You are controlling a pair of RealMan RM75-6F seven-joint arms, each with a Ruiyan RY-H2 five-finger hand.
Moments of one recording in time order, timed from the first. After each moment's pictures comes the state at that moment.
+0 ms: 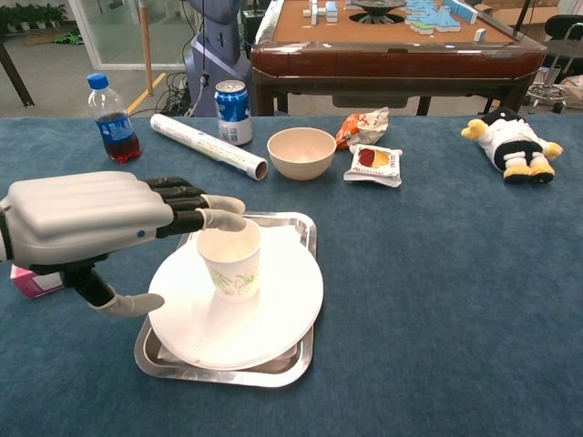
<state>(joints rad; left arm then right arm) -0.63 -1.33 -0.04 -1.85 1.47 0.89 0.57 0.08 -1.08 0.02 -1.71 -1.32 1.26 -0.11</state>
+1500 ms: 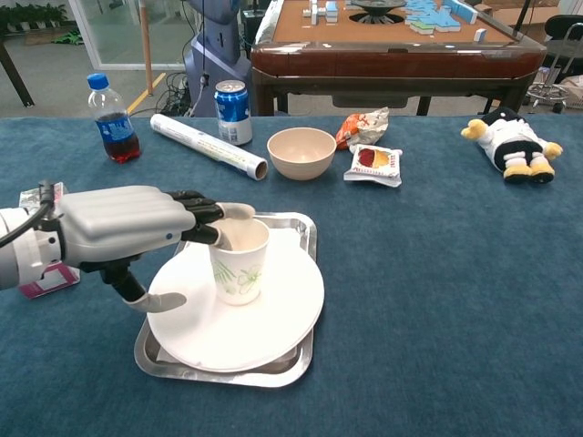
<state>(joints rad) -0.71 -1.43 -0.02 -1.65 1.43 0.88 0.41 0.11 -1.08 0.02 -1.69 -1.29 1.23 -0.09</state>
